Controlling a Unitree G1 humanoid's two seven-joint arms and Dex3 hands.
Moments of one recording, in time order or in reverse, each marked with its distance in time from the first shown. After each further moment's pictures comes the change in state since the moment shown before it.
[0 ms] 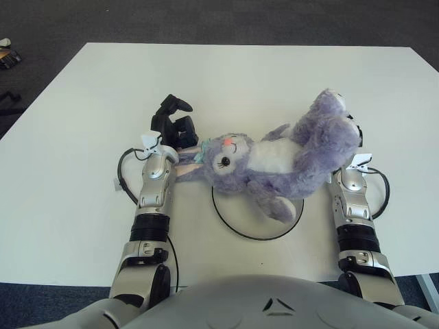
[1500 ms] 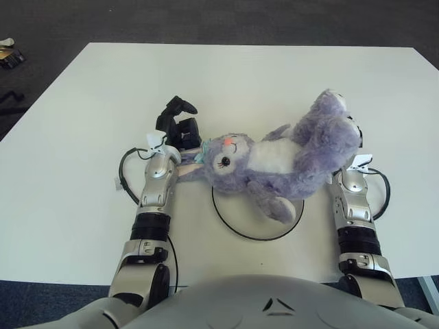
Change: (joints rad) left arm -0.008 0.012 -0.030 0.034 0.042 0.030 -0.004; right arm 0.022 0.004 0.002 -0.049 0.000 0.032 0.014
